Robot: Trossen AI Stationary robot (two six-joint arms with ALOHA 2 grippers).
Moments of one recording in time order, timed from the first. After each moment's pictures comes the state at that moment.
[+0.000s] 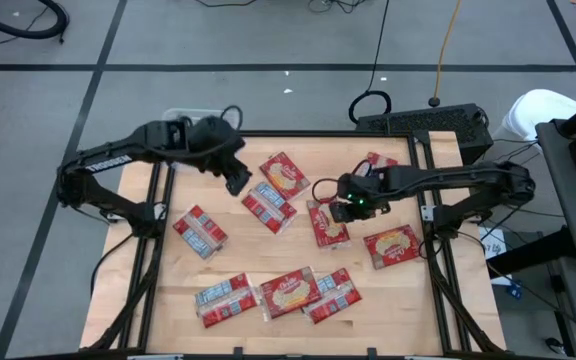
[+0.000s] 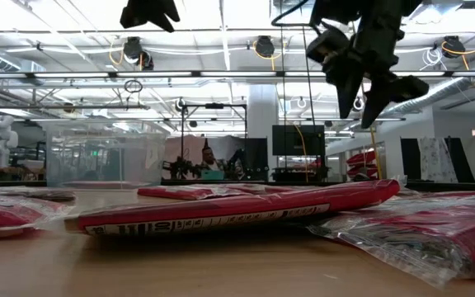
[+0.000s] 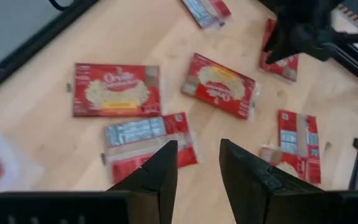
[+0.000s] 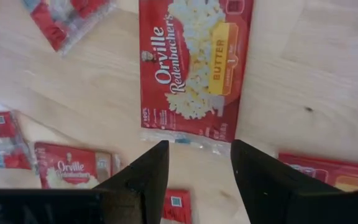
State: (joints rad) left arm 0.21 1.35 1.55 -1.06 0.02 -0.44; right arm -0.09 1.38 1.00 -0.85 -0.13 1.23
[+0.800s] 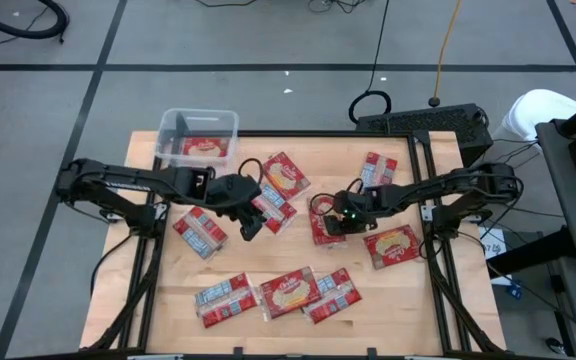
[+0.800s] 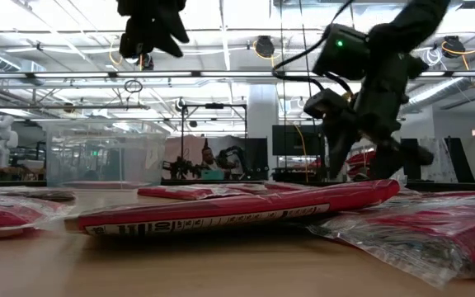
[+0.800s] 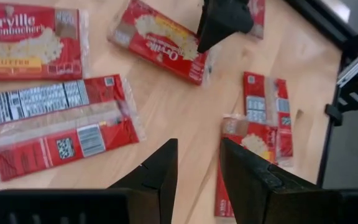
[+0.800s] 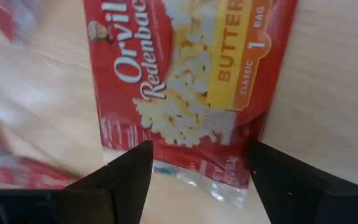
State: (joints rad) left arm -0.05 1.35 1.18 -0.66 0.00 -0.64; right arm -0.06 1.50 0.65 -0.23 -0.20 1.32
